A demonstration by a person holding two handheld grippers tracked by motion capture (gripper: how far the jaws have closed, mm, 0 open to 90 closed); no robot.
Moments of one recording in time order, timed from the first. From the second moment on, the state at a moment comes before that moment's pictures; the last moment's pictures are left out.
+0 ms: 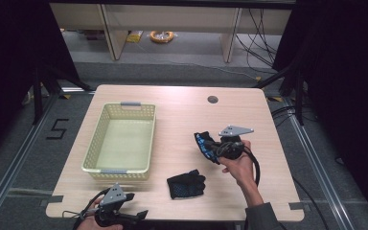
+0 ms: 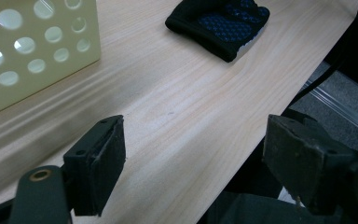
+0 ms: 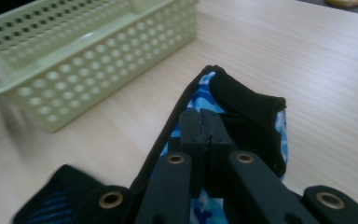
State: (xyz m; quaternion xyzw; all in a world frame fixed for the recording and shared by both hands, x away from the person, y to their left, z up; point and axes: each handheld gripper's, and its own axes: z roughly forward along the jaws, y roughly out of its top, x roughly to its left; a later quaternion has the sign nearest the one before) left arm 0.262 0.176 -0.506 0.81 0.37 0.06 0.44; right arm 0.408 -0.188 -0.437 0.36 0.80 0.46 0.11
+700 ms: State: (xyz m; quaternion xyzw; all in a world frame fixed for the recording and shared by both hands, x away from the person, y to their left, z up) left arm 0.295 0.147 -0.468 0.80 0.35 0.06 0.49; right arm 0.341 -0.142 -0.442 0.22 0.87 0.45 0.03
